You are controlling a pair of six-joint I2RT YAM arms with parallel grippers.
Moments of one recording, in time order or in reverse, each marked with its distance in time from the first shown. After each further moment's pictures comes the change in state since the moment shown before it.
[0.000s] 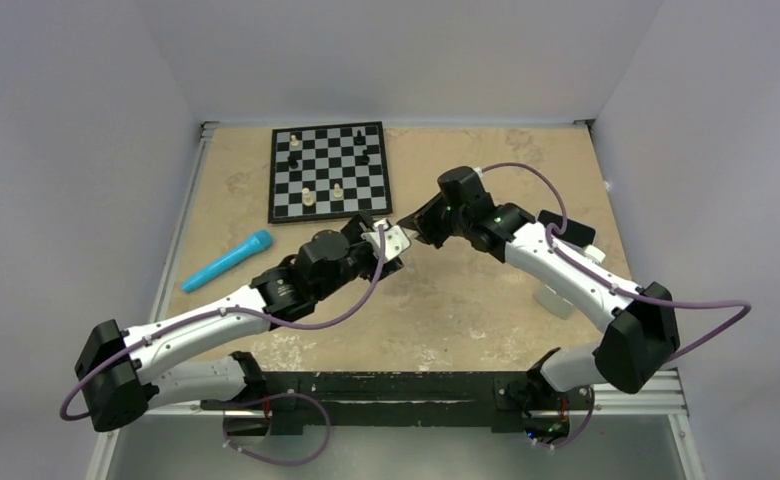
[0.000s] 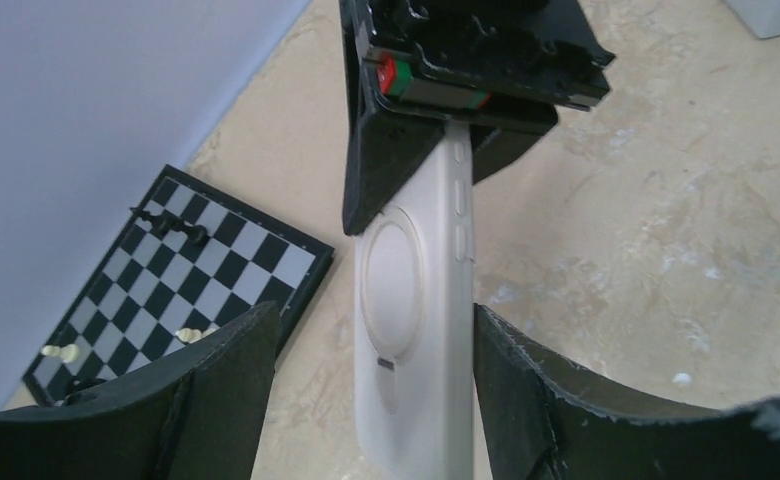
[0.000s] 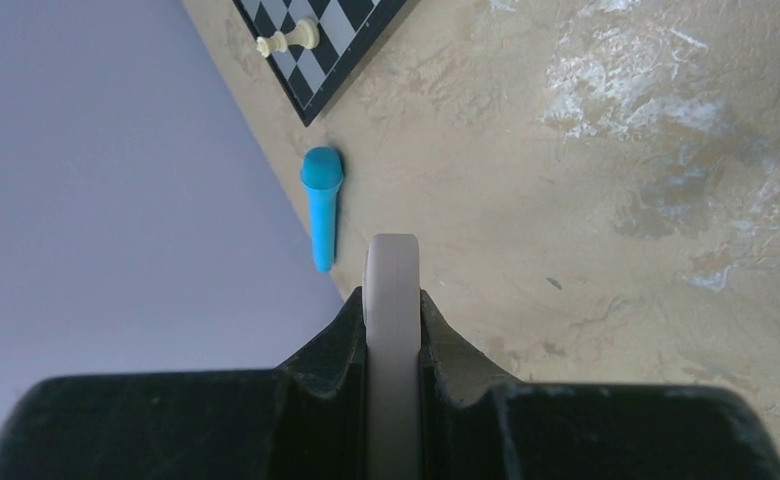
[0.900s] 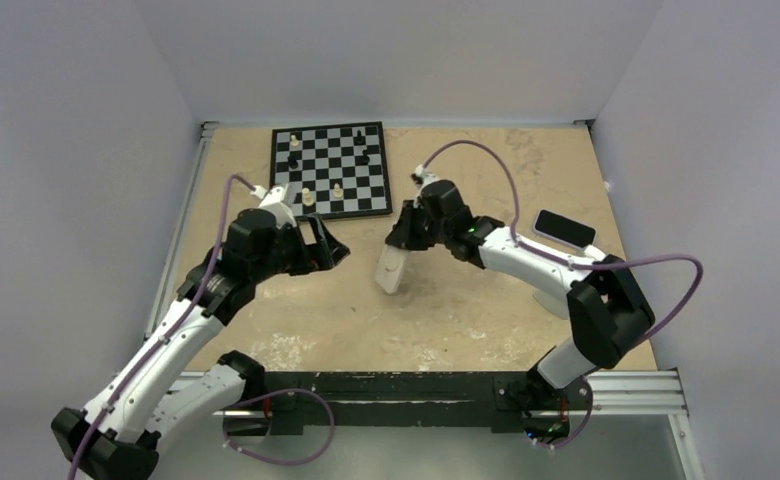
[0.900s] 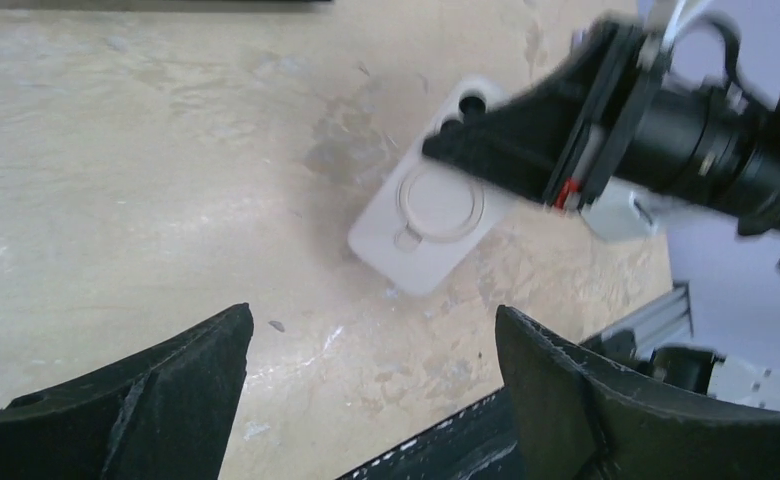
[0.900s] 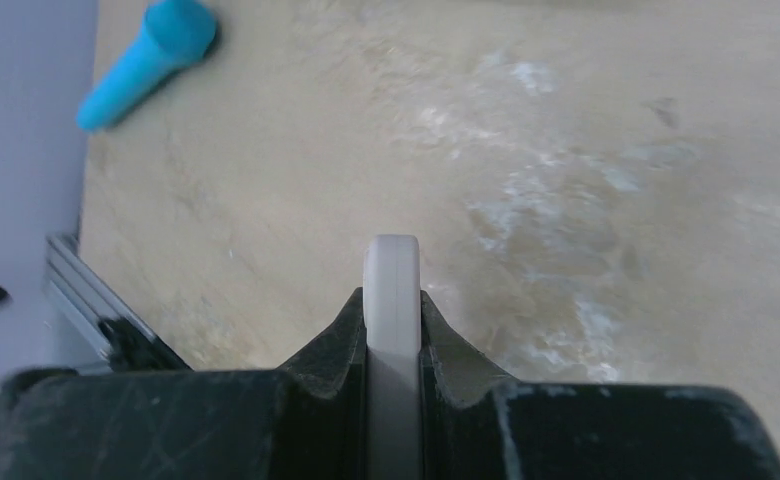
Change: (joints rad) left arm 0.515 -0.286 0.056 -0.603 0.286 -1.026; right arm 0.094 0.177 -0.129 0.398 -0.123 -0.852
